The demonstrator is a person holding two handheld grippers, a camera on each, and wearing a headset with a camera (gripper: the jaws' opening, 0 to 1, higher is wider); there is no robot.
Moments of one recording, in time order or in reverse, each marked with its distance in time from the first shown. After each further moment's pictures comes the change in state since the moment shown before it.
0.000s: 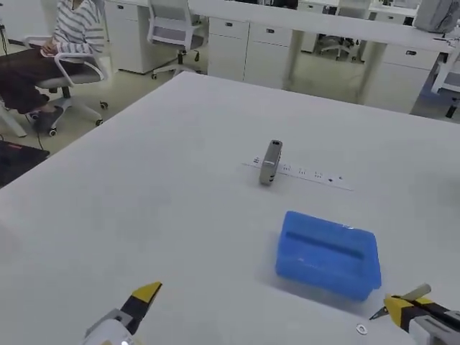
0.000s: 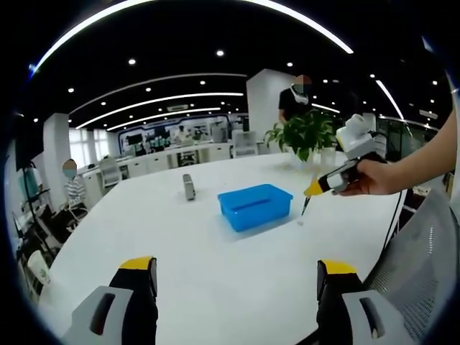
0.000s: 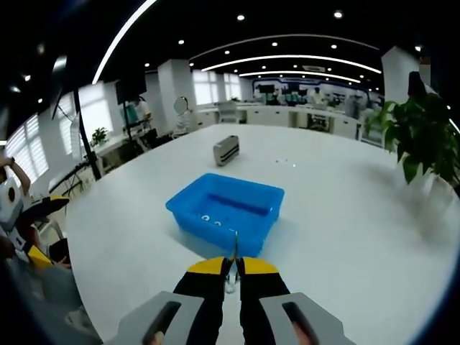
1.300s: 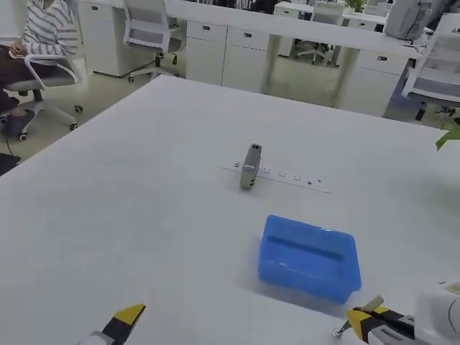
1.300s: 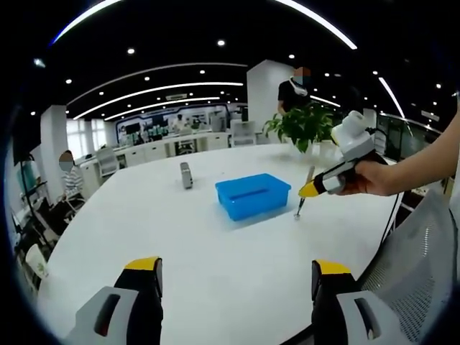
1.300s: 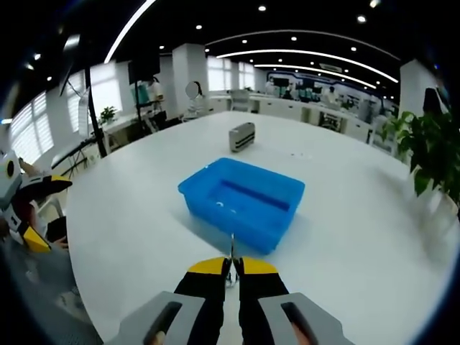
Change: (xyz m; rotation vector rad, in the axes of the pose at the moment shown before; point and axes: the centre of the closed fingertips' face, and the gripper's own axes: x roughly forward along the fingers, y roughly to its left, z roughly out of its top) left arm 0.001 -0.001 -0.011 -0.022 0.069 -0.017; right arm 0.009 0.021 -0.009 -0.101 0.068 0.024
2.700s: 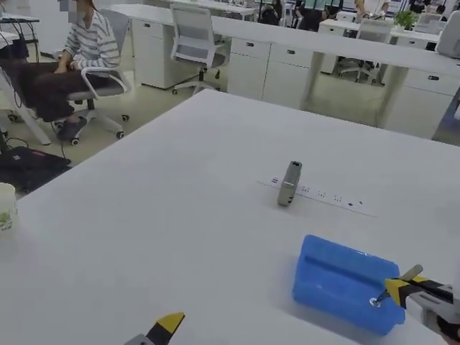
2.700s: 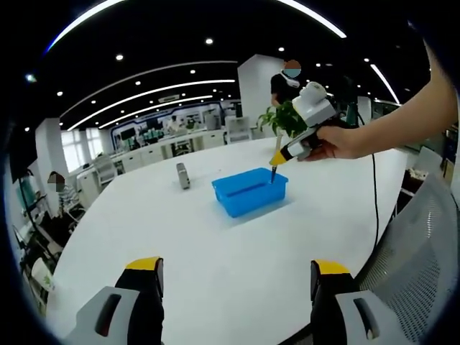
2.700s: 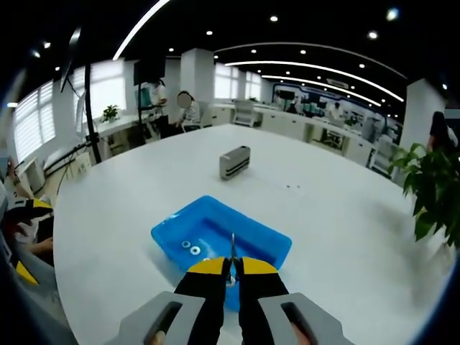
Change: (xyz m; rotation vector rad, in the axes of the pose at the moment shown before) left arm 0.000 -0.004 -0.004 0.075 0.023 0.000; right arm 0.039 -0.042 0.065 -0.082 -0.038 -0.017
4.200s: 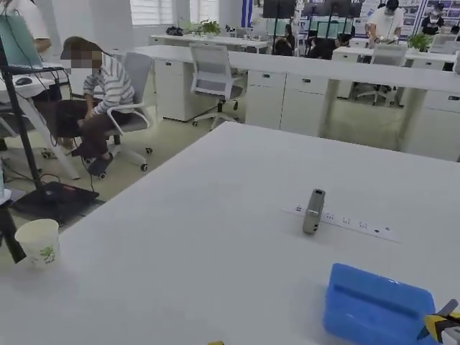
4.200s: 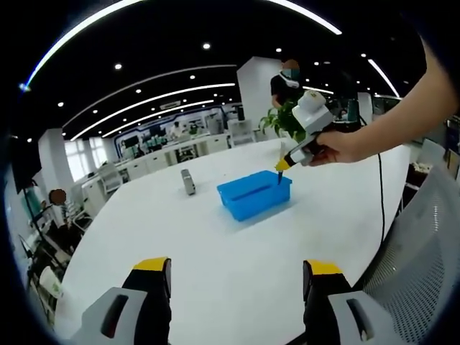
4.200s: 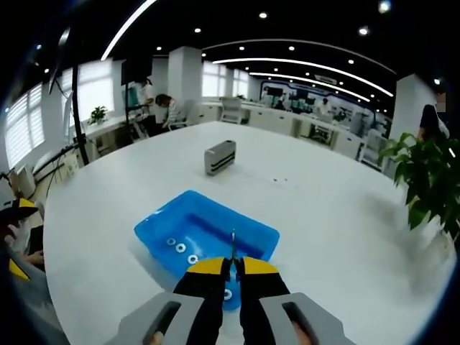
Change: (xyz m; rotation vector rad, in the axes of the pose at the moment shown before) left arm -0.004 0.005 0.004 0.046 -0.014 0.043; right arm -0.007 -0.013 0.000 0.051 -0.035 -0.071
